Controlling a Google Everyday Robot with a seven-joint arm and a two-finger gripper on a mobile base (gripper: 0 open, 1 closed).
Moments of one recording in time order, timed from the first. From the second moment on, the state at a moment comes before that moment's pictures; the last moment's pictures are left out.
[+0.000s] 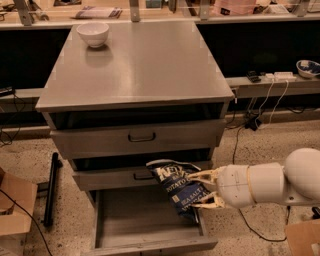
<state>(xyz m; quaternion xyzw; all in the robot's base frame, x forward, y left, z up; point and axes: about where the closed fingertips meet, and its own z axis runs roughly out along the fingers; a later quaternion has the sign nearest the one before) 0.406 -0.093 0.715 -0.71 0.52 0.17 0.44</state>
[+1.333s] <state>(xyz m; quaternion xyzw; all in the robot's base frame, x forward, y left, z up) 0.503 -0.068 0.821 -0.78 0.42 0.01 0.46</state>
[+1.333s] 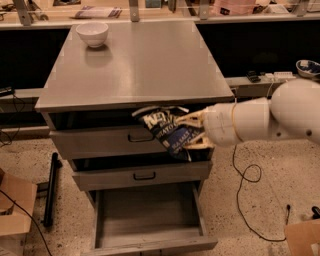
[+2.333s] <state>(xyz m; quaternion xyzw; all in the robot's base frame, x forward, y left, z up) 0.622 -0.047 0.947 -0.80 0.34 -0.07 0.48</state>
